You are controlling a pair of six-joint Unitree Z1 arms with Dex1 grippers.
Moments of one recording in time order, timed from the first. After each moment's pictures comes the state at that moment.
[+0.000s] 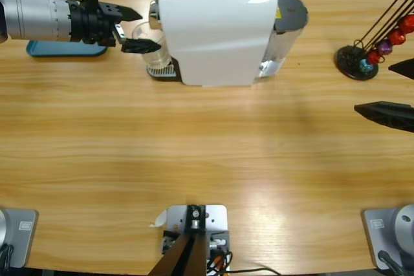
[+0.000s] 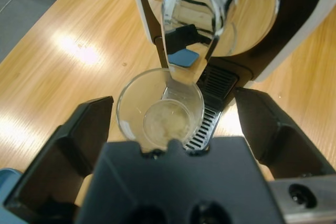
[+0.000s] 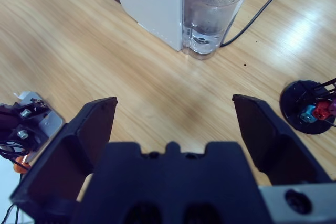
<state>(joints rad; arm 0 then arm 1) -0.43 1.79 -0.85 -0.28 -0.48 0.43 0.68 0.92 -0.78 0.58 0.04 0.01</state>
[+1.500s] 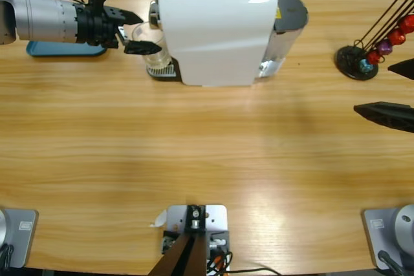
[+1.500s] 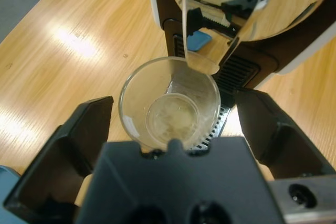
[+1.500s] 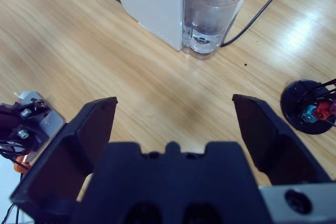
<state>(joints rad) -0.42 1.83 -0.86 -0.29 -0.48 0.43 0.68 0.92 -0.78 0.58 0.04 0.01</state>
